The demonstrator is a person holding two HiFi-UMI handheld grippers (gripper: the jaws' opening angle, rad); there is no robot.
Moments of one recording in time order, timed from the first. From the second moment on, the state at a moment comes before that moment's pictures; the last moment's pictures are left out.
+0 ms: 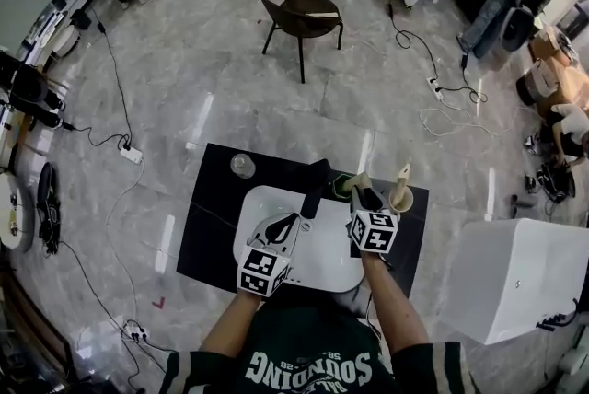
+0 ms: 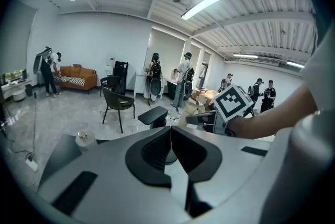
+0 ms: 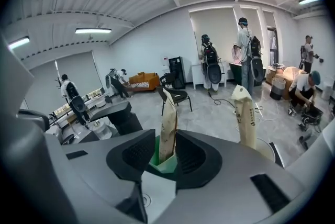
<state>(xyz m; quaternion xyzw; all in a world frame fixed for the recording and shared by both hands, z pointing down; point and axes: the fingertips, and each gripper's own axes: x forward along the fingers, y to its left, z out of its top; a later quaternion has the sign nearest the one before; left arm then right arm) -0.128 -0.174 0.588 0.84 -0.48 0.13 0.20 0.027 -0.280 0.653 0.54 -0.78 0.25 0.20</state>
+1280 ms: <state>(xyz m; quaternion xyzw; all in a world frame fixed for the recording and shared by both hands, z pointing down) -0.098 -0.166 0.565 0.87 -0.45 0.12 0.18 0.024 -0.255 0.549 0.51 -0.83 0.14 0.17</state>
